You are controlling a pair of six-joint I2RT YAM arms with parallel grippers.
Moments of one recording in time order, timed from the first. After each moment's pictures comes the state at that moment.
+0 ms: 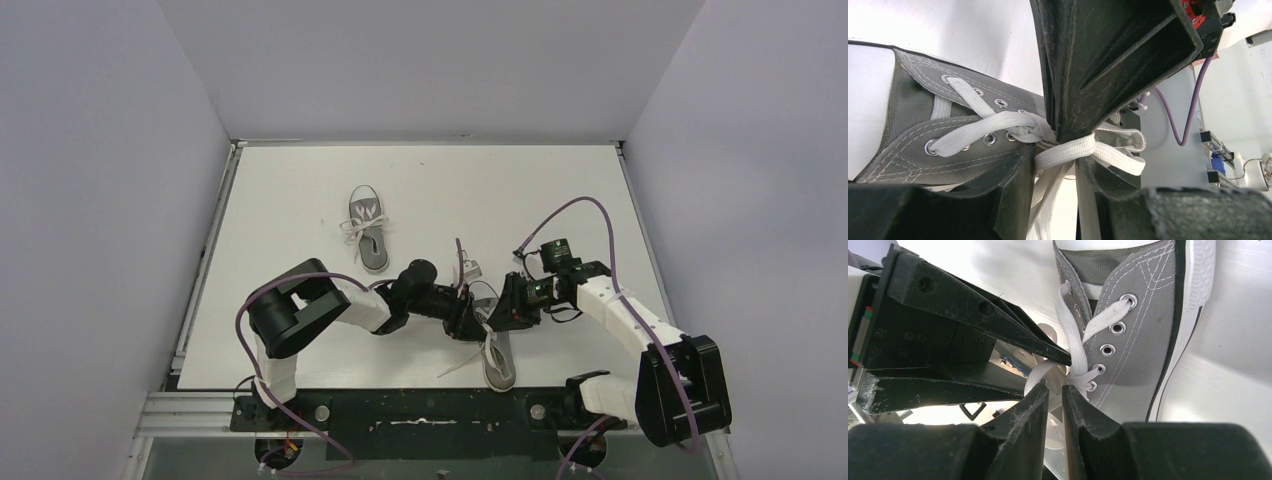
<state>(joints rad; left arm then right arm) -0.96 1.90 0.77 0.80 0.71 -0.59 0.25 1.22 0.65 -0.69 -0.73 0.45</state>
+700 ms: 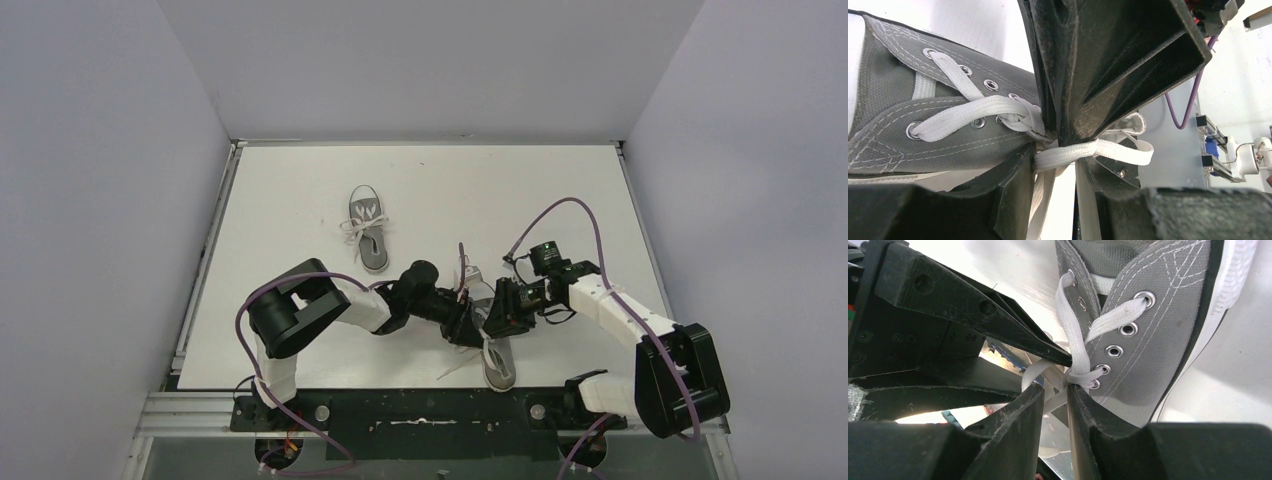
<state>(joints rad) -0.96 1.90 0.77 0.73 0.76 -0.56 0.32 1.26 0.65 -0.68 -0.72 0.42</state>
